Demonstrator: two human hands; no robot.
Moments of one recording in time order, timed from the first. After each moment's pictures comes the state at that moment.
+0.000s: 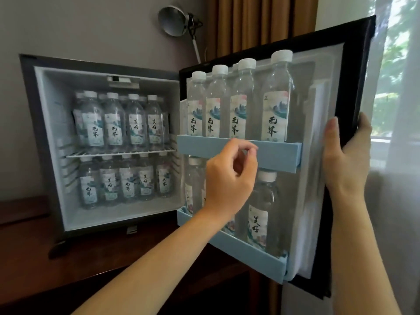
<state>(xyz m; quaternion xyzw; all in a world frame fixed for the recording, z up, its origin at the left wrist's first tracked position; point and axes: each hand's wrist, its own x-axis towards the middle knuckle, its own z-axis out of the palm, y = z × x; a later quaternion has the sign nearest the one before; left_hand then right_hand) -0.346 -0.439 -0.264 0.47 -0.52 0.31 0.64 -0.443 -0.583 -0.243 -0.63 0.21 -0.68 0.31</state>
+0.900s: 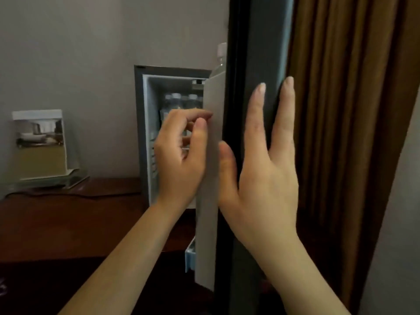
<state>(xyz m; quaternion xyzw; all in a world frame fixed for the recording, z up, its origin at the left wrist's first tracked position) -0.299 -0.263 -0.239 0.52 -0.41 0.51 0.56 -0.379 -0.344 -0.256 -0.74 -0.06 -0.66 0.12</state>
